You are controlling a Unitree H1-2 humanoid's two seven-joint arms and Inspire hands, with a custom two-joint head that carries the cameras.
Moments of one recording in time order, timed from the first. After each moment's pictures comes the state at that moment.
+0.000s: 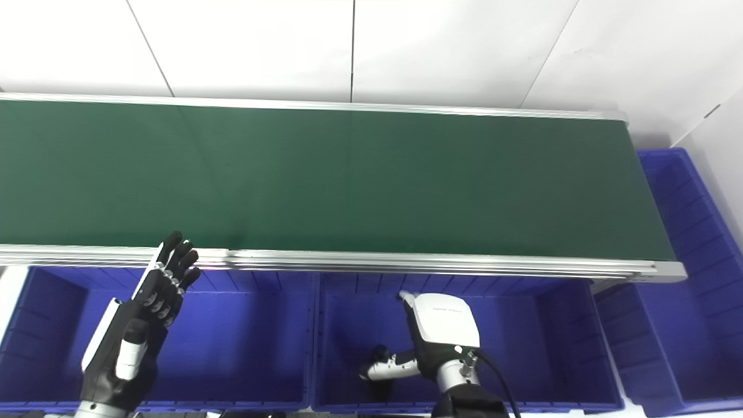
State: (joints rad) left arm 0.54 0.18 -0.18 -0.37 -0.12 -0.11 -0.20; right arm 0.46 -0.10 0.35 -0.40 -1.40 0.34 0.44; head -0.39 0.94
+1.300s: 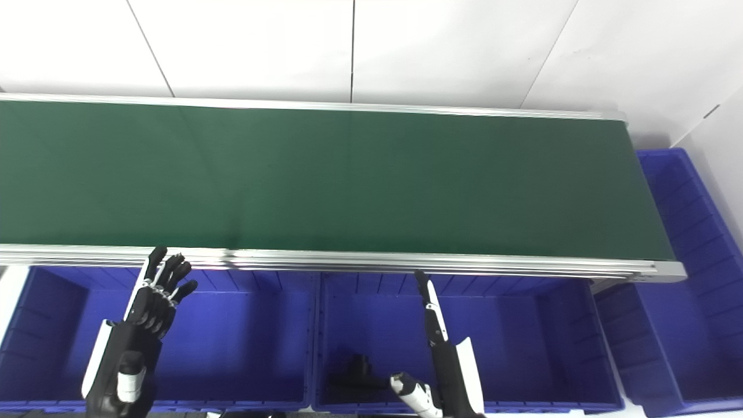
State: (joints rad) left arm 0.59 0.11 -0.16 -0.24 -0.03 -0.37 -0.17; right arm 0.75 -0.04 0.30 -0.26 -0.34 -0.41 -0.17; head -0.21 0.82
